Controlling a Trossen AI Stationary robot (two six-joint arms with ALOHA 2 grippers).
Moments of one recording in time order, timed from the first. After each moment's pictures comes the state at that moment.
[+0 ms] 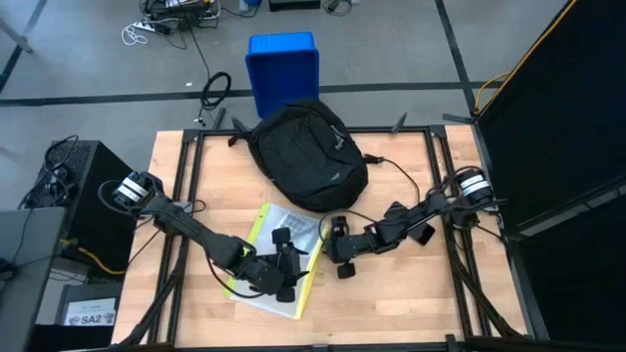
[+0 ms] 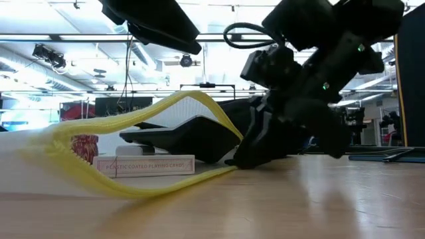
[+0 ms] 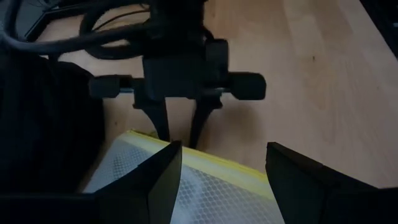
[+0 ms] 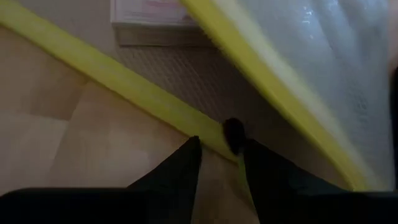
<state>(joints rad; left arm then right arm) -0.54 1.64 1.07 -0.14 -0.61 -0.27 0.31 1.91 0.87 0.25 0.31 -0.04</state>
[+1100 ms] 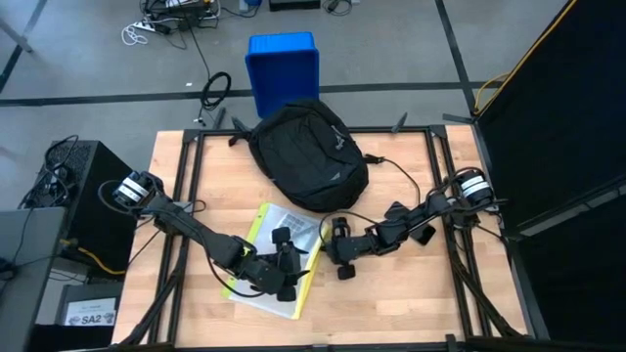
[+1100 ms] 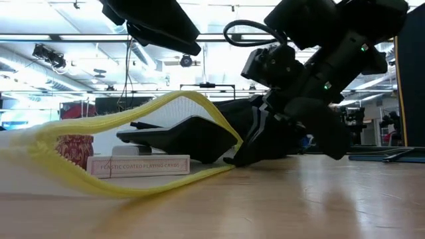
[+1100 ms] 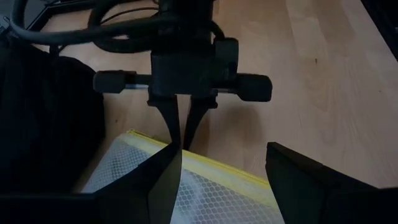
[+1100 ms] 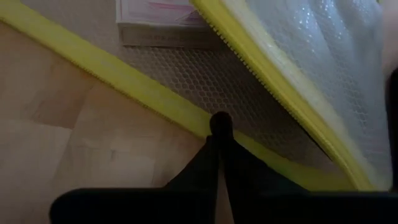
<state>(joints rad) -0.54 1.64 1.07 -0.15 -0.61 -0.30 0.33 1.89 0.86 0.24 0.34 -0.03</state>
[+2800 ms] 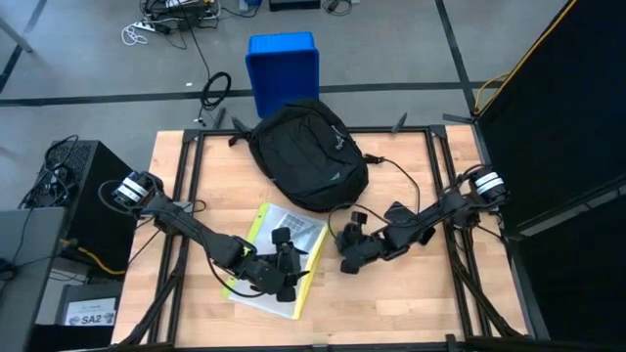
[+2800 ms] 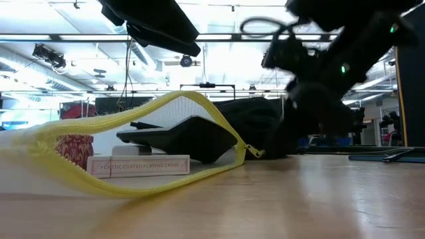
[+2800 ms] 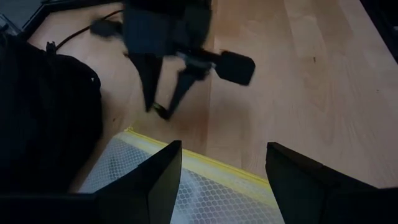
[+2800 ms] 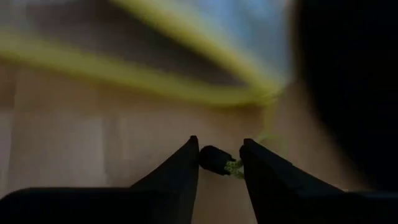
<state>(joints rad) -0.54 1.64 1.07 -0.15 -0.60 -0.30 0.39 1.77 0.86 -0.06 0.63 0.35</state>
